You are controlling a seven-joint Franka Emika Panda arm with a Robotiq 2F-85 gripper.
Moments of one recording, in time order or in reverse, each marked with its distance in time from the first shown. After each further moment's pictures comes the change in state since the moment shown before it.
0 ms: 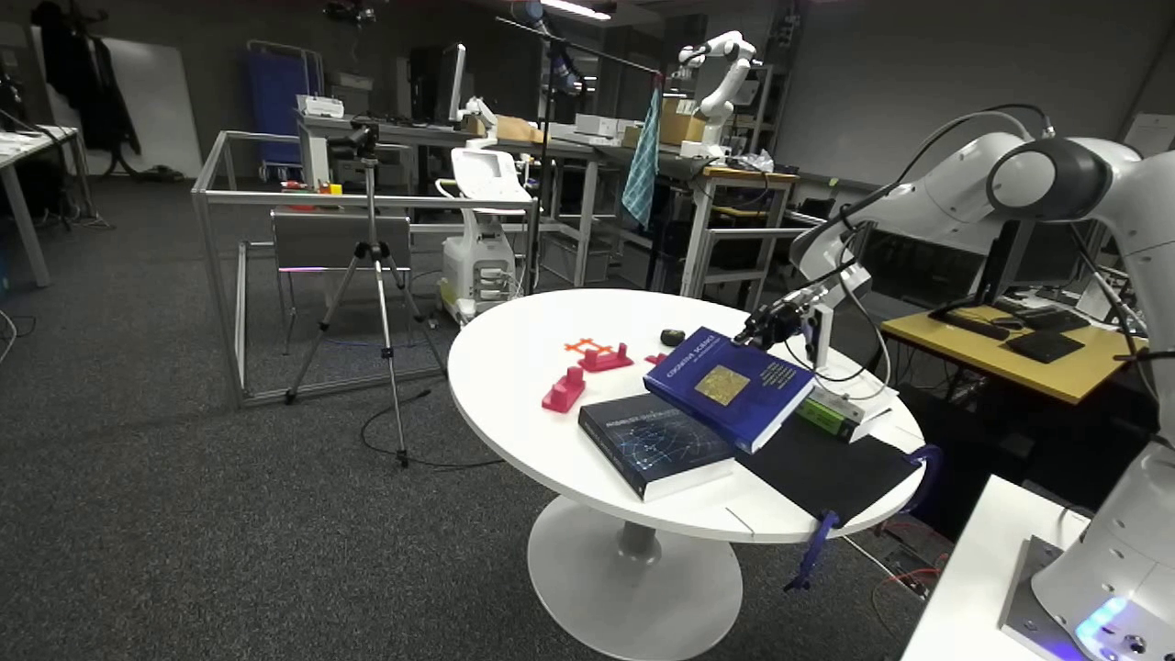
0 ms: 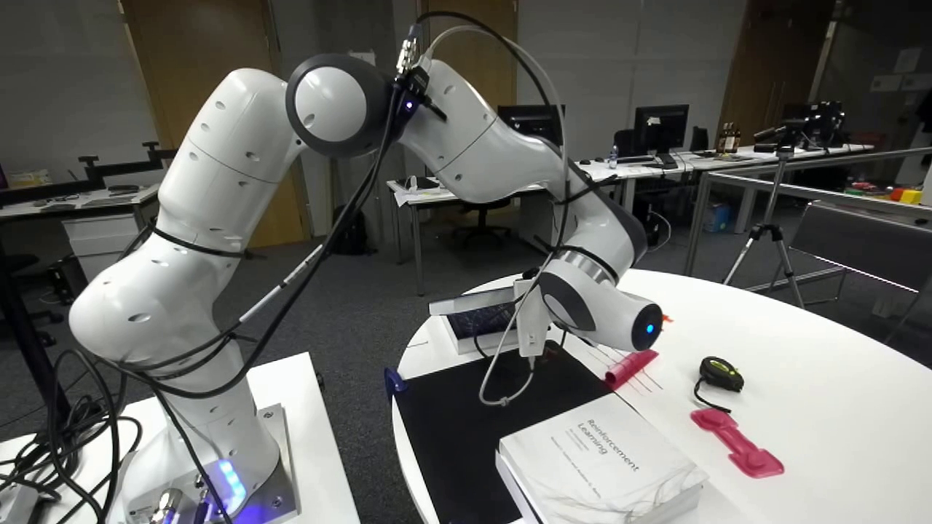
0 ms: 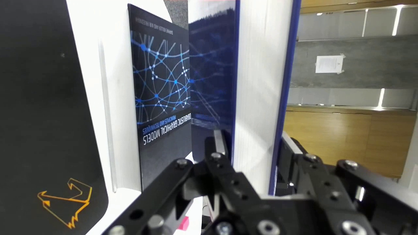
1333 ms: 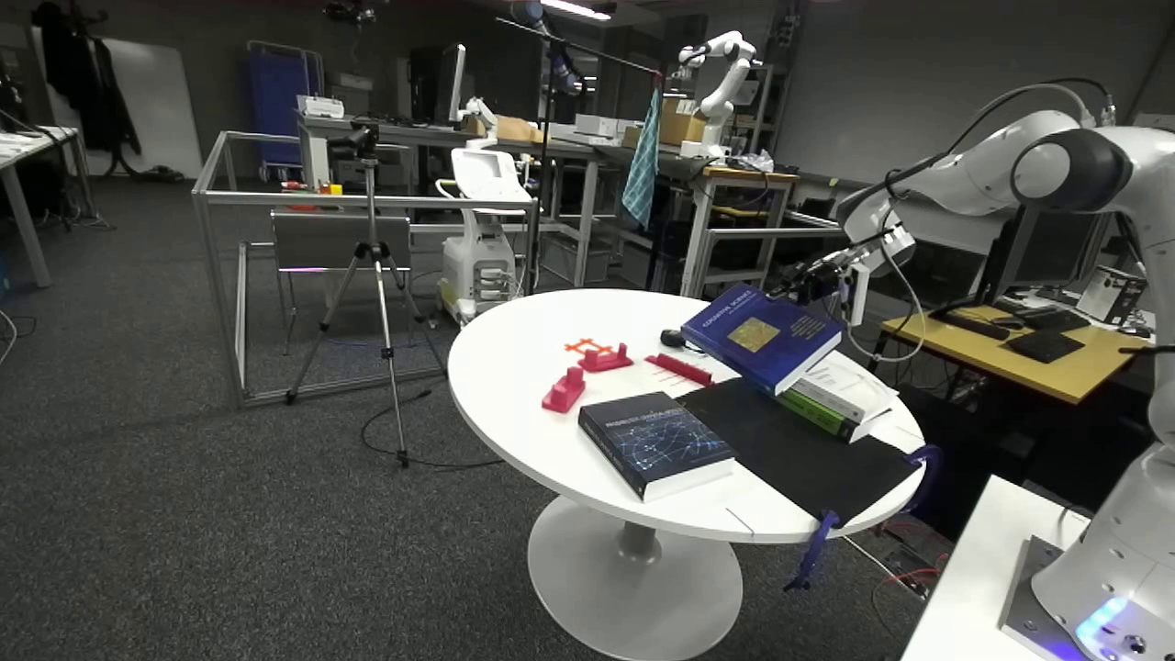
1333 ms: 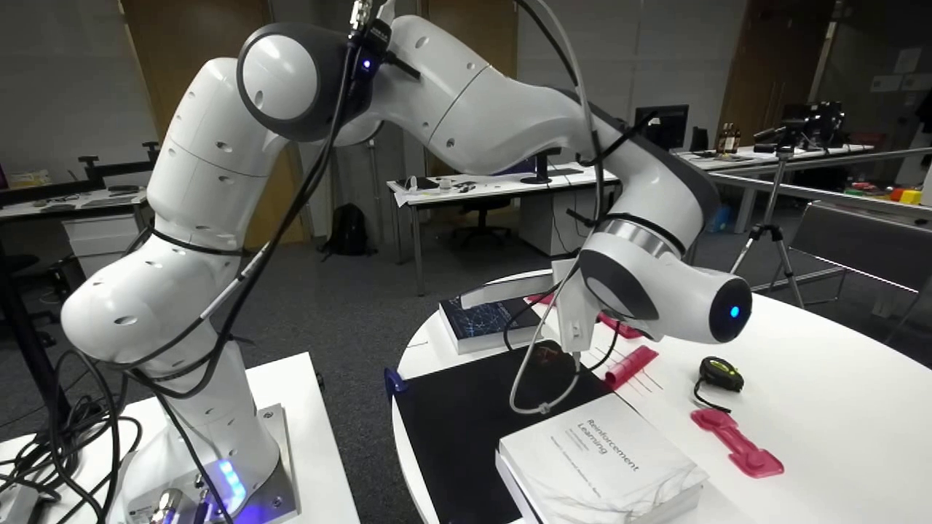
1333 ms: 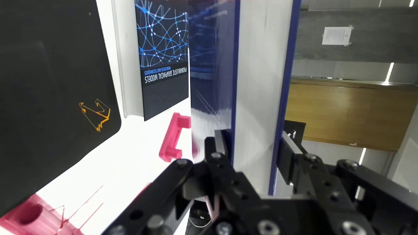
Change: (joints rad) arm -0.095 -0.073 -0.111 0.097 -0.030 -0.103 0.069
